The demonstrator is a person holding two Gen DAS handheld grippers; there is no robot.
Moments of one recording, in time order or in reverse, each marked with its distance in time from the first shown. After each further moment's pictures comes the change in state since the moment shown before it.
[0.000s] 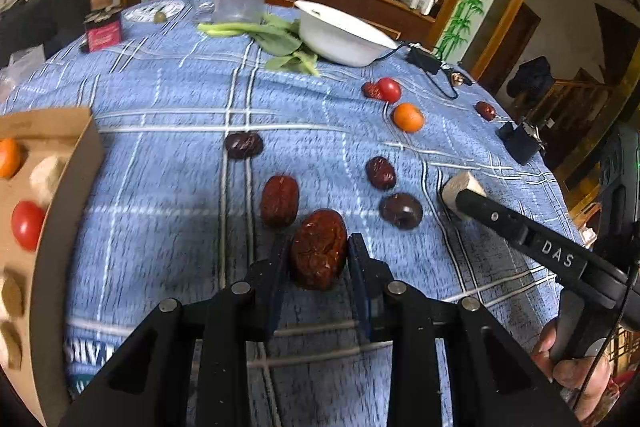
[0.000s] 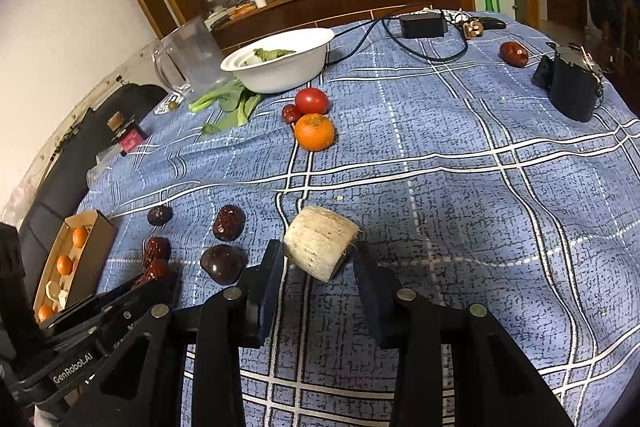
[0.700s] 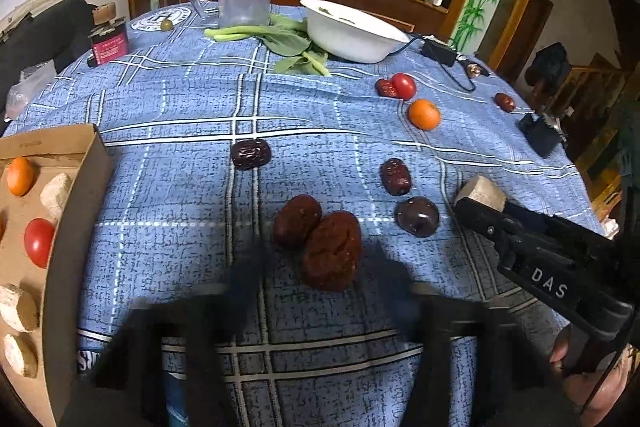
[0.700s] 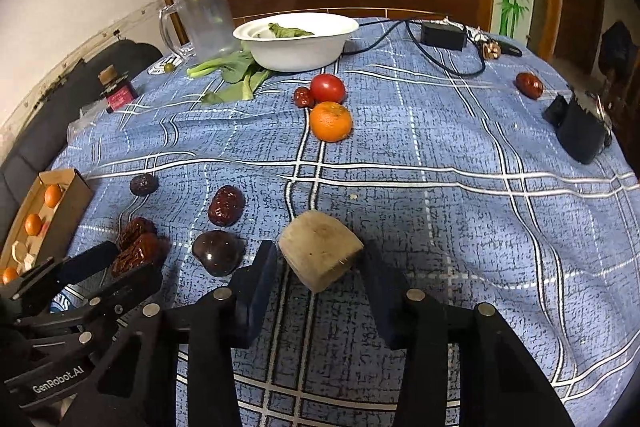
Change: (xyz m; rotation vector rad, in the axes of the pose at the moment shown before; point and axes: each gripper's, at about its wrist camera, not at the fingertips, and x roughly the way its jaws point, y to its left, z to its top) left arm 0.008 -0.009 0.007 0.053 -0.004 0.075; right arm 0.013 0.022 0.001 -0.142 0.060 -0.088
